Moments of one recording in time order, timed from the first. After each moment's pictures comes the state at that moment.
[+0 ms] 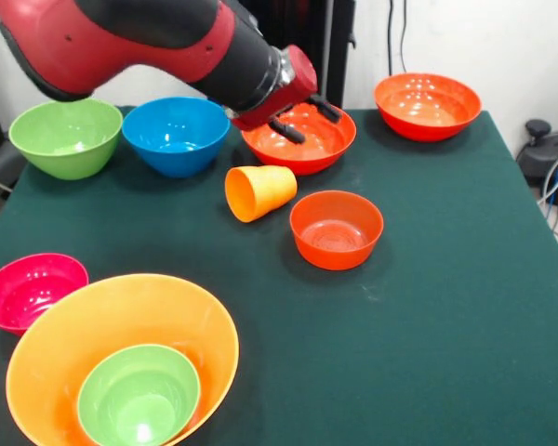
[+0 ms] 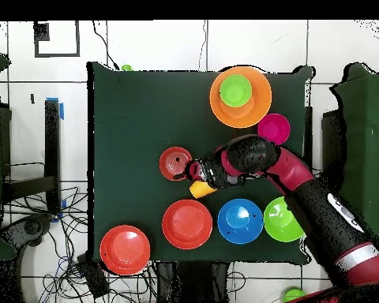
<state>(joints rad) -0.99 -0.34 0.82 1.70 -0.22 1.09 1.62</state>
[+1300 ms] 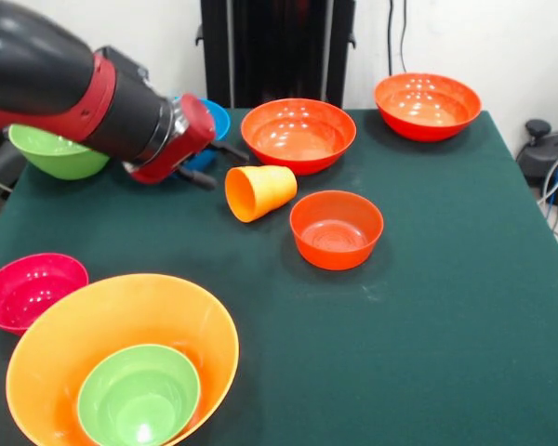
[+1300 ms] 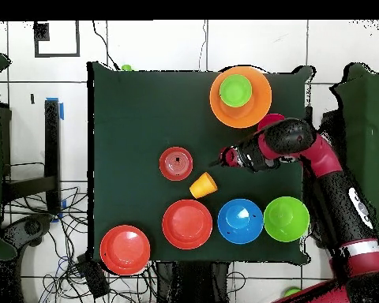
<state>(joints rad) -1.07 -0.16 0.87 1.36 -0.42 1.37 1.45</state>
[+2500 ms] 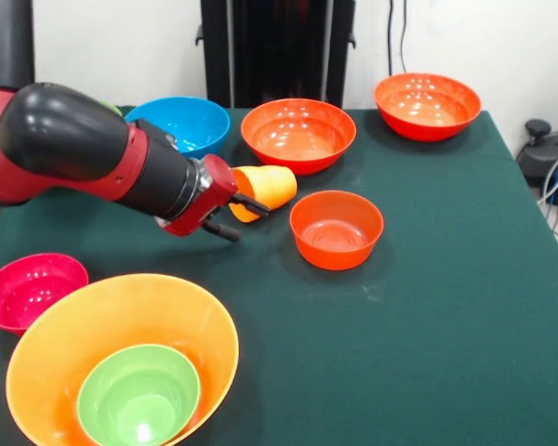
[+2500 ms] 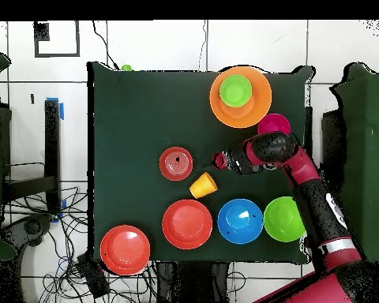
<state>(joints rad) -1.09 0.02 0.87 1.33 -0.48 1.24 1.32</state>
